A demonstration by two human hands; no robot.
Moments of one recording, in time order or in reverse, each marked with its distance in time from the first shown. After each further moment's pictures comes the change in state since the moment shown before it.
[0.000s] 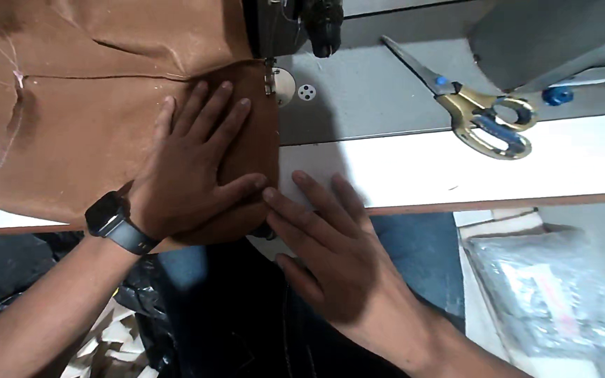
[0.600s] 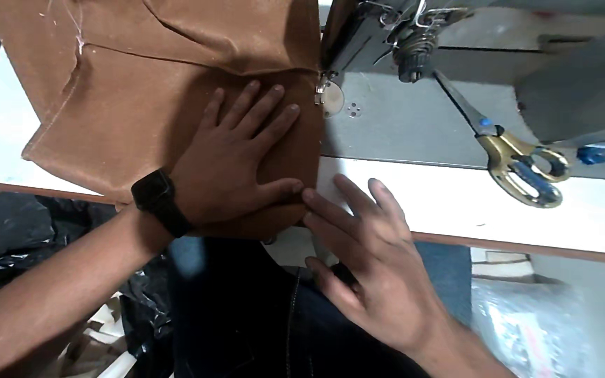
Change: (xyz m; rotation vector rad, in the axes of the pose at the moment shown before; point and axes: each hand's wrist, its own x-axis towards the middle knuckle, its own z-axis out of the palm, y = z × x) left_hand 0.000 -0.003 -0.001 -0.030 -0.013 -0.022; right_hand 0.007 0.019 -0.006 -0.049 -0.045 -0.078
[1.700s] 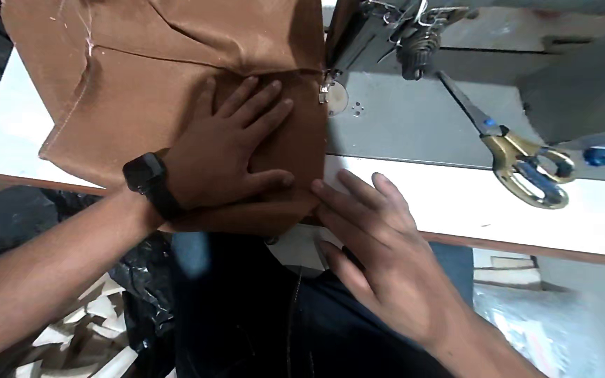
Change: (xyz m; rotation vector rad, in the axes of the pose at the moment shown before) left_hand -0.001 -0.020 -0.007 0.012 0.001 0.034; right_hand 0.007 0.010 -0.008 0.006 -0.009 -0.060
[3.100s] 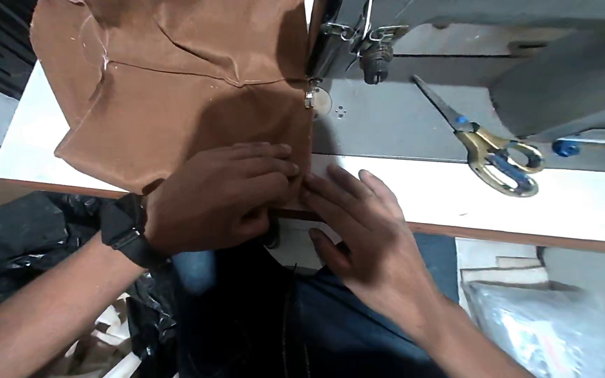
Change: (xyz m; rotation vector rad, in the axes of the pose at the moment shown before) left_hand -0.040 0.044 -0.027 -0.212 0.187 0.442; right_hand 0.000 -0.003 0.001 0.010 0.083 0.062
